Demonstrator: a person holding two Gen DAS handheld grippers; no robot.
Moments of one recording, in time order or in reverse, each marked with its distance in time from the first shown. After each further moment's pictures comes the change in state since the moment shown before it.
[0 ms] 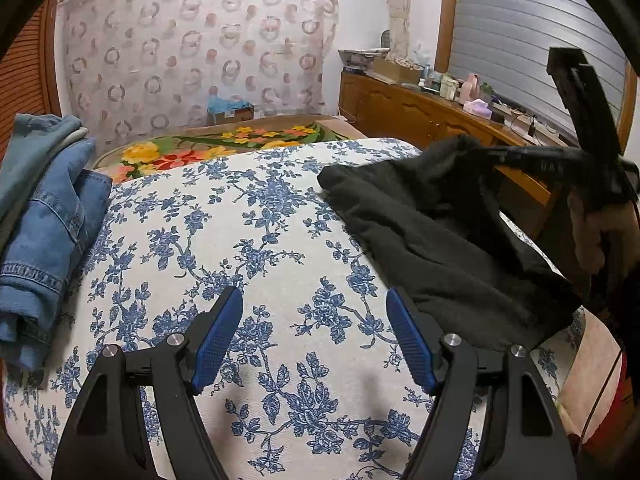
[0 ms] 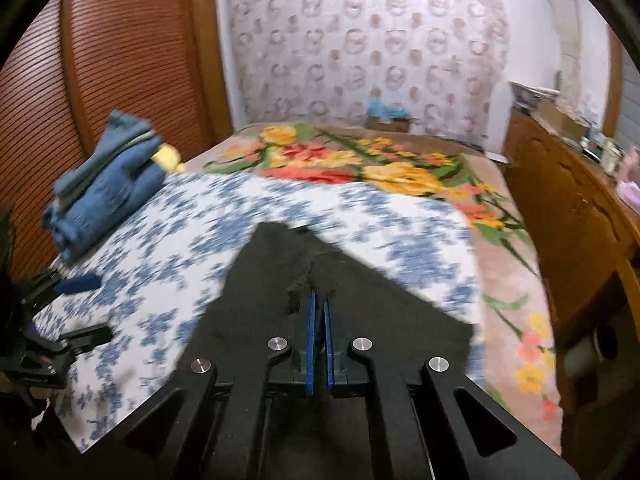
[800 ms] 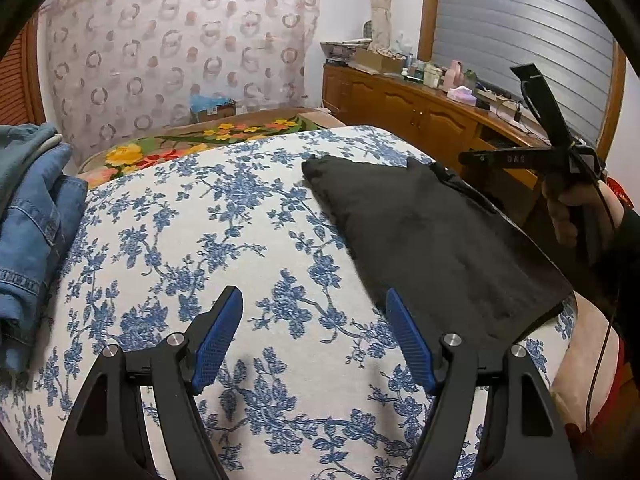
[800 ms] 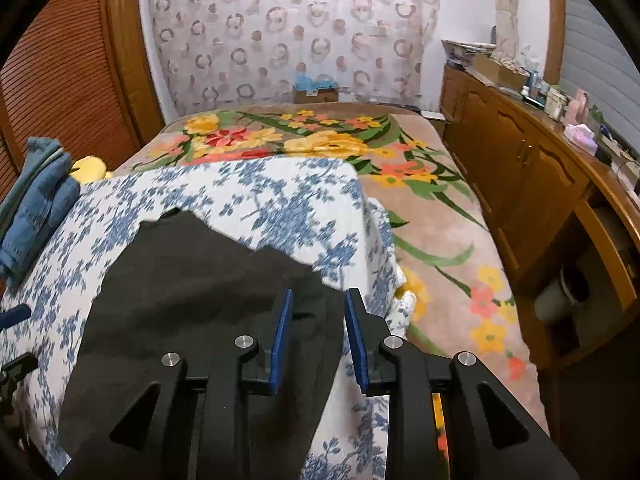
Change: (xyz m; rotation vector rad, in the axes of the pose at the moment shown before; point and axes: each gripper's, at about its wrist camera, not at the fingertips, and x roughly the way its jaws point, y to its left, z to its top) left arm 0.005 -0.025 -0.005 0.045 0.027 -0.038; right arm 0.014 -0.039 -0.010 0.116 0.097 -0.125
